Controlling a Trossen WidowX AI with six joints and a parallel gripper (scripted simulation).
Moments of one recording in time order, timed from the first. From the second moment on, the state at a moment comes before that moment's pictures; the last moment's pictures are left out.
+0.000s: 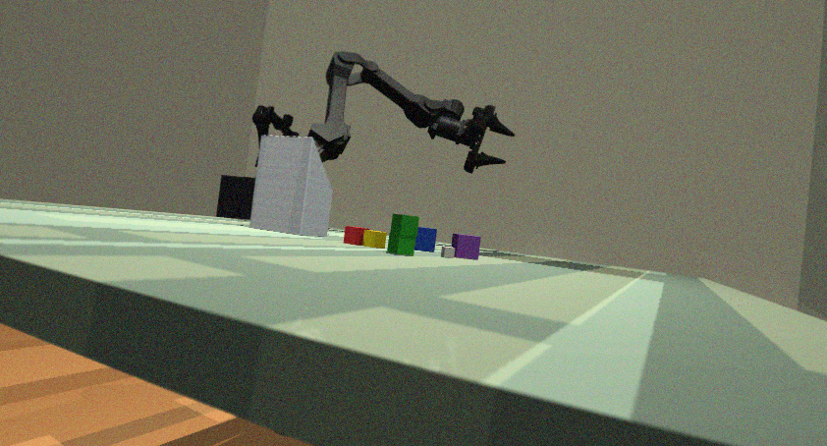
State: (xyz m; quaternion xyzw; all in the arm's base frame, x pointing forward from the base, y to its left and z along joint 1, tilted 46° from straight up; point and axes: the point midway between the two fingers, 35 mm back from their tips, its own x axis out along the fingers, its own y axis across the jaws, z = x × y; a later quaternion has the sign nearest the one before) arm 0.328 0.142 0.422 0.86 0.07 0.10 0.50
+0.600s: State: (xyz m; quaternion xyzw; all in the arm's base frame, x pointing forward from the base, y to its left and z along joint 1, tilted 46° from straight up) arm 0.396 0.088 0.284 0.66 0.15 -0.06 0.73
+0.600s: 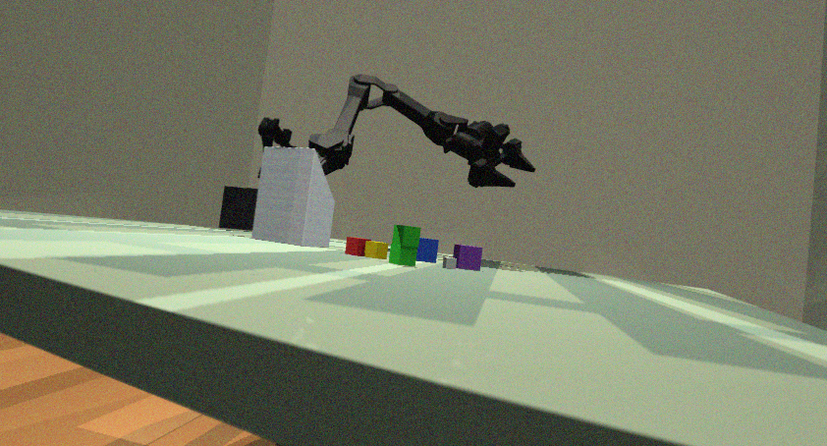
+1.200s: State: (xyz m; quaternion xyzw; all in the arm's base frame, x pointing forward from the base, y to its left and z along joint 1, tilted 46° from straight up) arm 0.367 -0.033 0.062 0.37 0.48 -0.16 0.78
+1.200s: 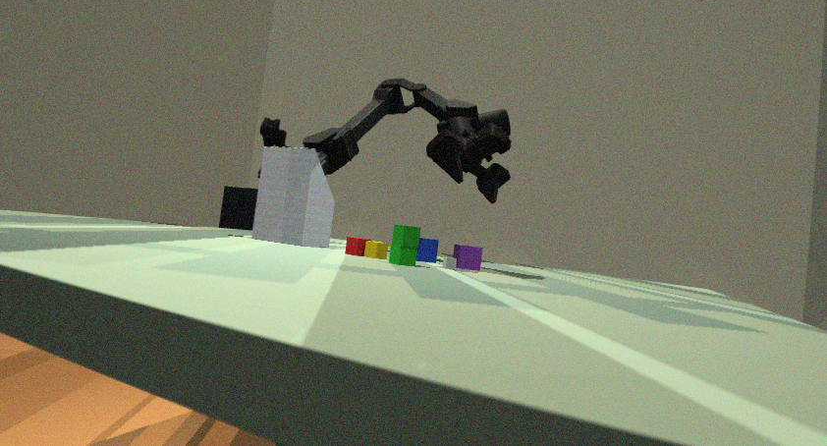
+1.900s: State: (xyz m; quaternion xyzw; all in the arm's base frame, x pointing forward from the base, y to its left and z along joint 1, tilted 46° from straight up) arm 0.218 -0.067 -0.053 0.38 0.66 0.09 0.64
